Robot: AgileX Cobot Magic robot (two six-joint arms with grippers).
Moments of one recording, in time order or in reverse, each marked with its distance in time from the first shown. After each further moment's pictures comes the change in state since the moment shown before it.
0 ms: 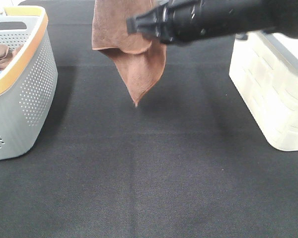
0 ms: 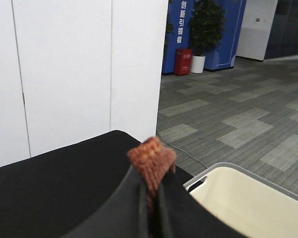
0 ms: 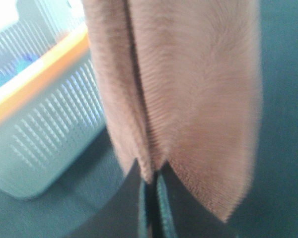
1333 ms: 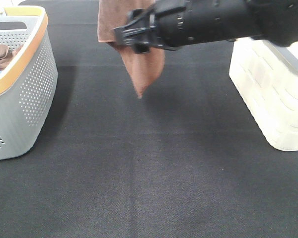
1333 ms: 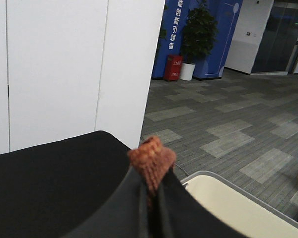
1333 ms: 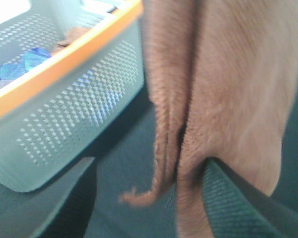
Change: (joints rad) left arm 0.000 0.000 0.000 -0.095 0.000 -0.013; right arm 0.077 0.040 0.000 -0.039 -0.076 -0.041
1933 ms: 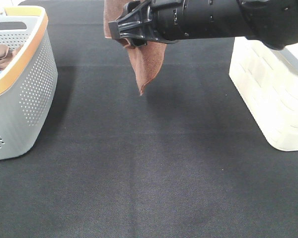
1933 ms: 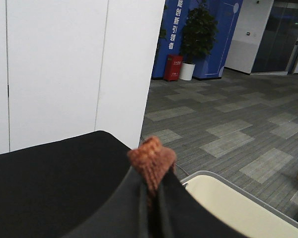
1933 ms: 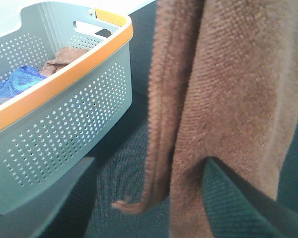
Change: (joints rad) left arm 0.000 0.000 0.000 0.000 0.001 0.000; right arm 0.017 -0.001 0.000 0.002 -0.083 -0.006
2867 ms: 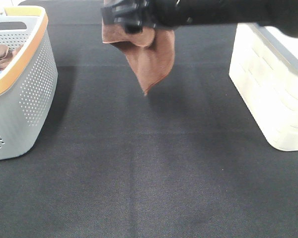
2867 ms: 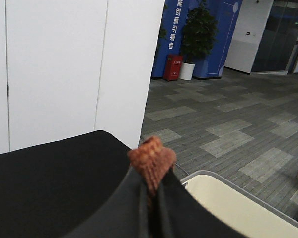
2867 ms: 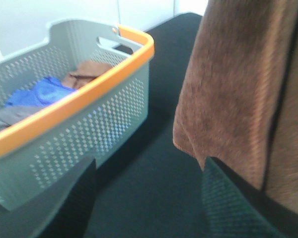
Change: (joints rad) left arm 0.000 0.000 0.000 0.000 0.001 0.001; right arm 0.039 -0.038 0.000 -0.023 0.001 -0.001
